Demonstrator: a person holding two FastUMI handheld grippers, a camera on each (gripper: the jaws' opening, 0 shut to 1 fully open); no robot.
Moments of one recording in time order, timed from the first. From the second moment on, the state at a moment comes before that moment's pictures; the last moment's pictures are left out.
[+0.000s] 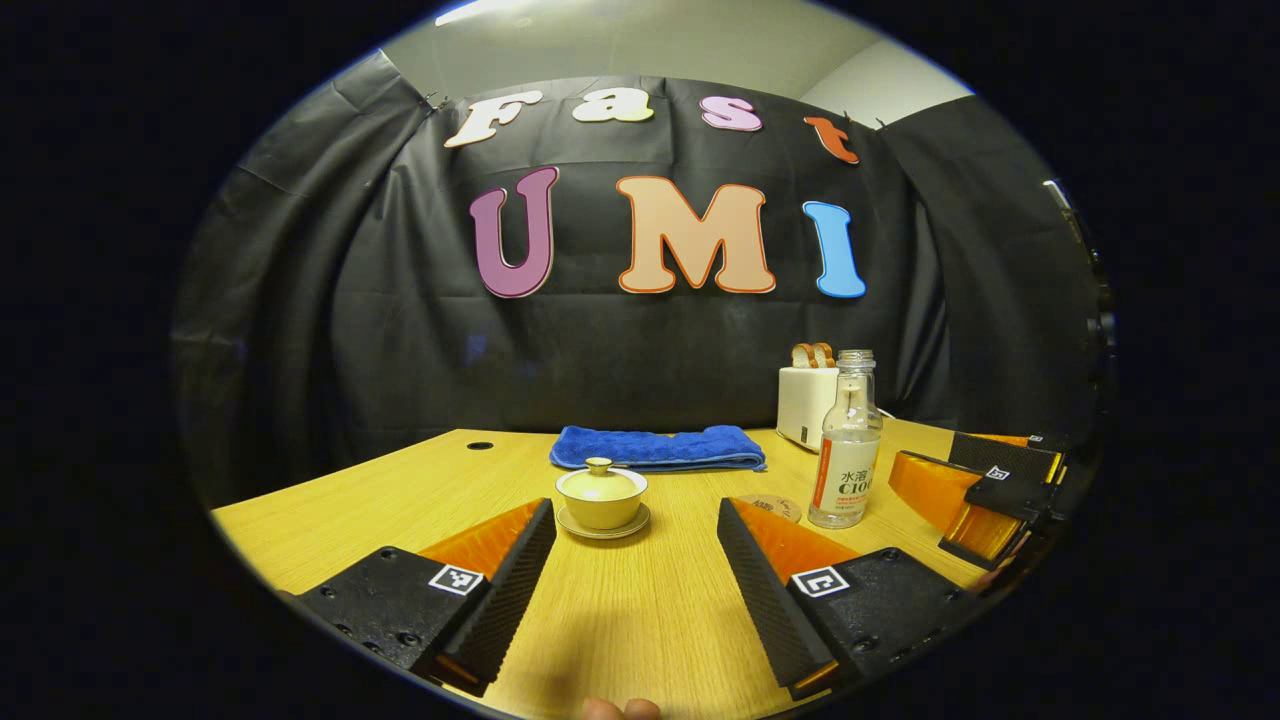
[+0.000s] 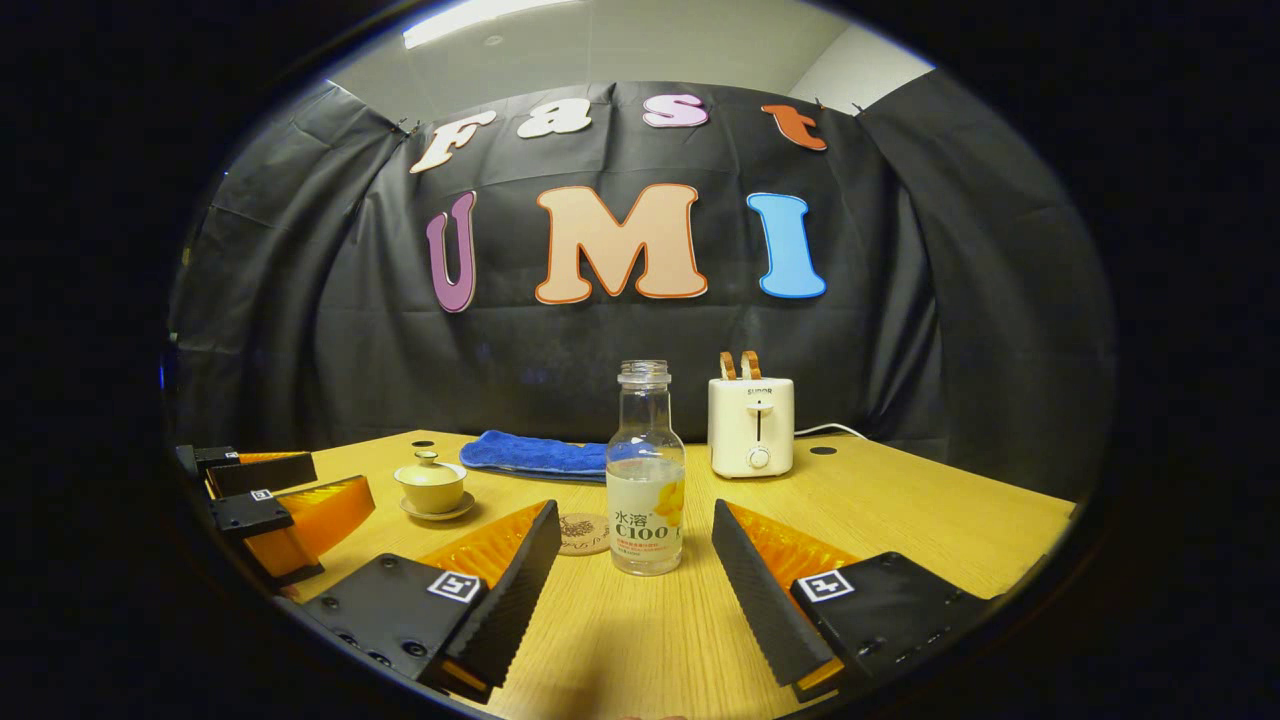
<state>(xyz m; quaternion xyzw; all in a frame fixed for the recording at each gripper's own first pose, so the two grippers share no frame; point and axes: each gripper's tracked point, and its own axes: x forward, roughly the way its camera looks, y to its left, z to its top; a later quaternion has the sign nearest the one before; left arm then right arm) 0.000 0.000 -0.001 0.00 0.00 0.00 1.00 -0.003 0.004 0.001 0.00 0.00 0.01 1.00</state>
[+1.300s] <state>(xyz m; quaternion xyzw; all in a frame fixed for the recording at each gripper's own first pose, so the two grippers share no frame) 0.154 0.041 -0.015 0.01 0.03 0.05 1.00 0.017 -0.057 0.002 0.00 0.00 -0.04 1.00</state>
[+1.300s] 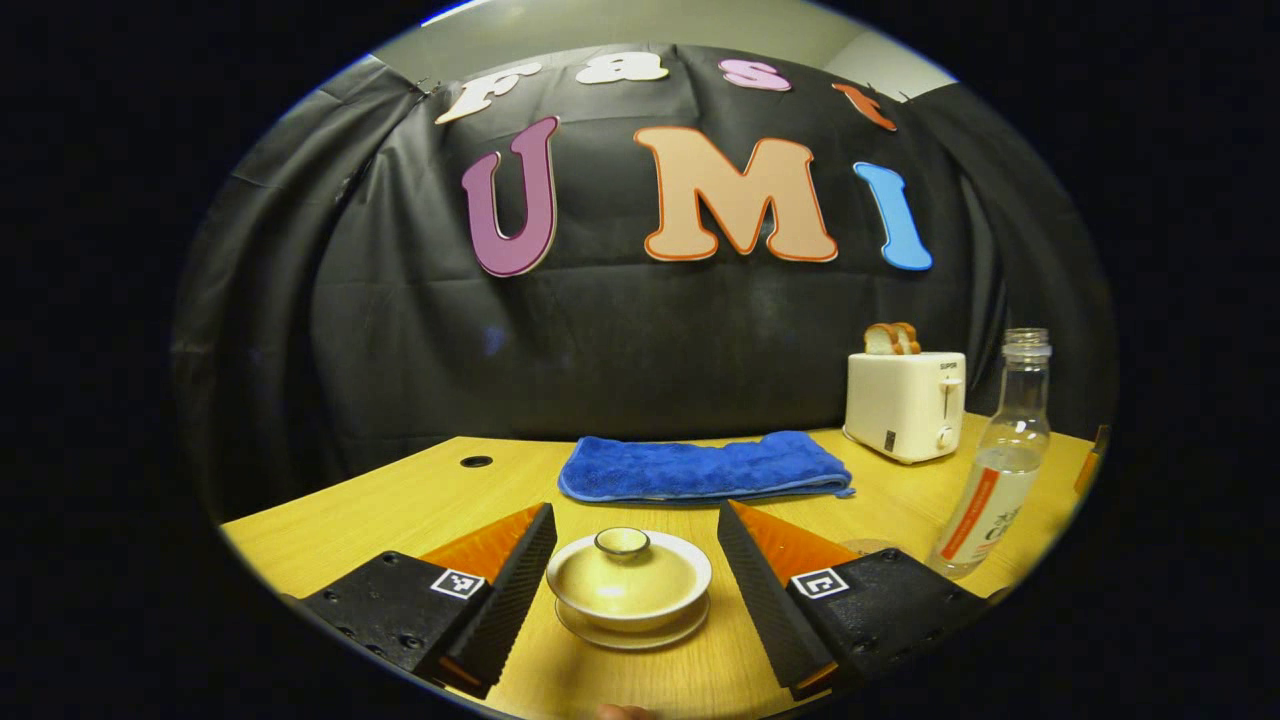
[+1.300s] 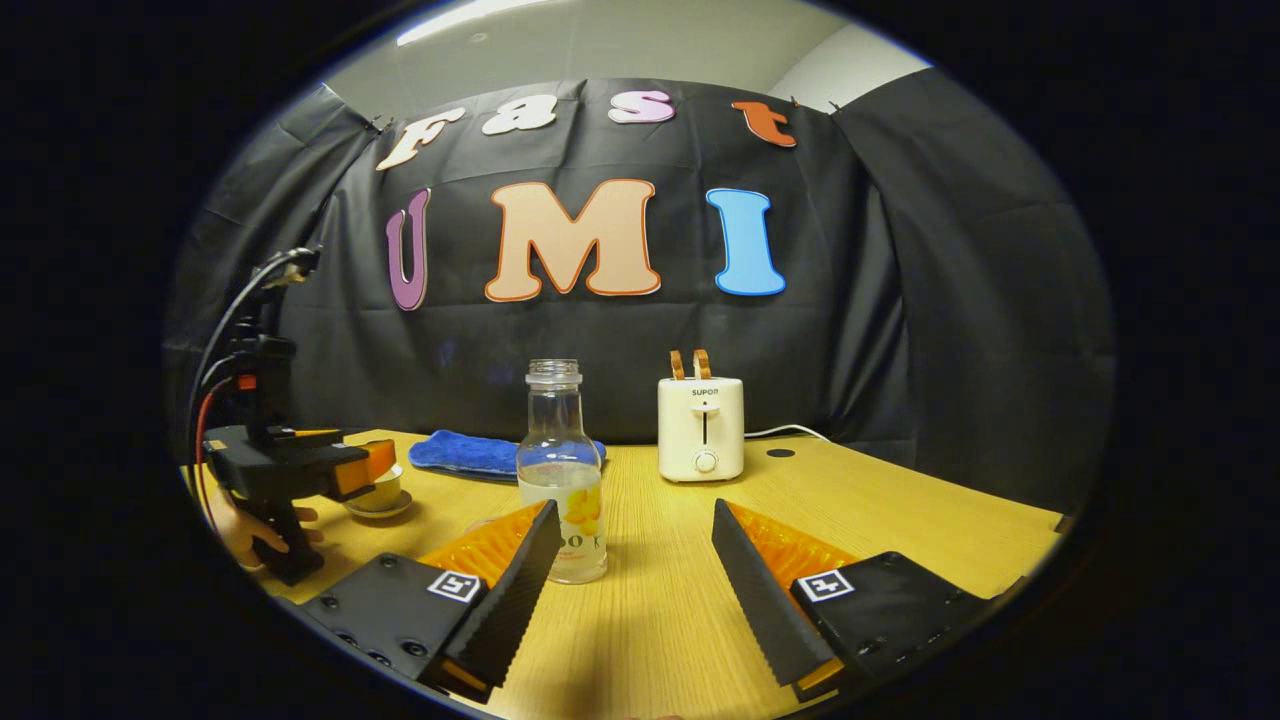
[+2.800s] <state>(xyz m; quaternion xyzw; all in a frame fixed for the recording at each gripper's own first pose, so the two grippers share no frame) 0.166 0.064 -0.003 -0.01 0.00 0.08 1.00 0.019 -0.057 0.002 0.00 0.00 -0.04 1.00</state>
